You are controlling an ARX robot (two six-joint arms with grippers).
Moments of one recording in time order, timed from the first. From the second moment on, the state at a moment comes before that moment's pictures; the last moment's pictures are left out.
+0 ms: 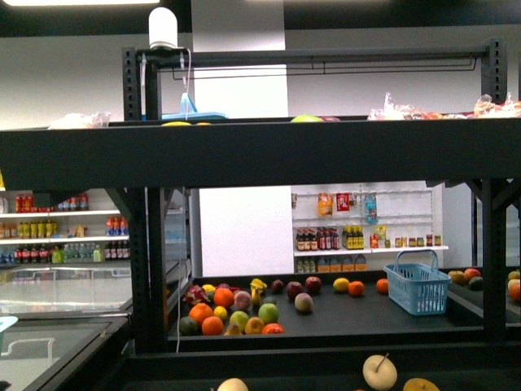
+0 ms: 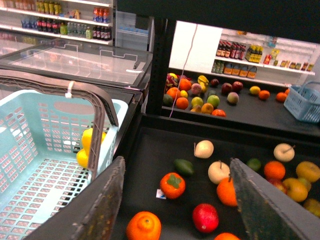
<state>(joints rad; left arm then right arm) 0.04 0.51 0.43 0.08 0.02 -0.07 0.00 0.01 0.02 0.00 0.00 0.00</state>
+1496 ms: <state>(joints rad) 0.00 0.01 0.01 0.00 0.00 -0.01 0.00 0.00 0.02 0.00 0.00 0.00</state>
